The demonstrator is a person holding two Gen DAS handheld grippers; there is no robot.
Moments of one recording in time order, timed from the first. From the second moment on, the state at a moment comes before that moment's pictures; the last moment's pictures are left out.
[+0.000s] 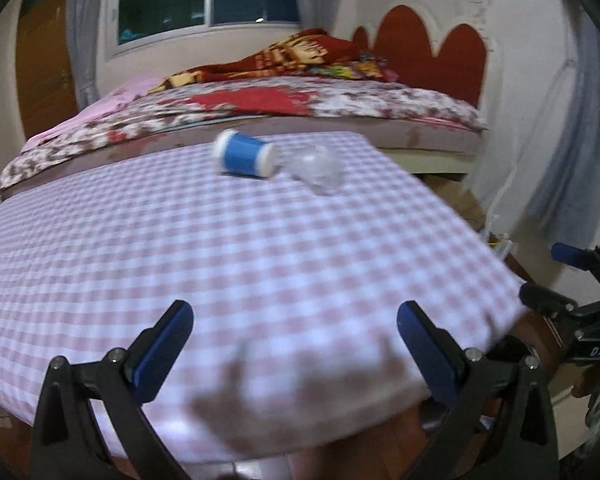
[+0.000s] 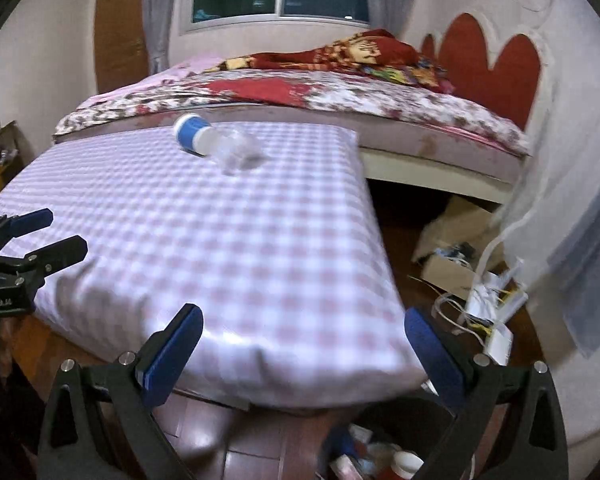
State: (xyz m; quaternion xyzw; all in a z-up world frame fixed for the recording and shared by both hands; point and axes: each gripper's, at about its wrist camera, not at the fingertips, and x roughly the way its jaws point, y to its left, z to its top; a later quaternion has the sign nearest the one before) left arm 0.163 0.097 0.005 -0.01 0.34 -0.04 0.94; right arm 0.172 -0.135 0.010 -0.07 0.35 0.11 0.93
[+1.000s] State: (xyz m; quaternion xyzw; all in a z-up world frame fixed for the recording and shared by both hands) left arm 0.345 0.153 -0.019 -0.02 0.39 0.01 0.92; right arm 0.437 -0.010 -0.028 -0.06 0.42 0.19 0.89
